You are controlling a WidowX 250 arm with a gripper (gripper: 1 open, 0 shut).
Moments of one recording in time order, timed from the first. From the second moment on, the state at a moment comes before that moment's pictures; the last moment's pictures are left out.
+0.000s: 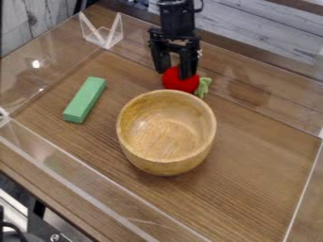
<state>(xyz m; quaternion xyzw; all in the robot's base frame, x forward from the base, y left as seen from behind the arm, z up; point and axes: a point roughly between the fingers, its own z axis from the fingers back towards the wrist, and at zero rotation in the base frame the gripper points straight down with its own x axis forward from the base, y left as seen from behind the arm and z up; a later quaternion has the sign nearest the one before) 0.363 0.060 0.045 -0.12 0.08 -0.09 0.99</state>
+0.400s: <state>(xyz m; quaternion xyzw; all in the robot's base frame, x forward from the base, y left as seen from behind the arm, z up) 0.366 0.069 0.049 -0.12 0.08 -0.10 0.98</state>
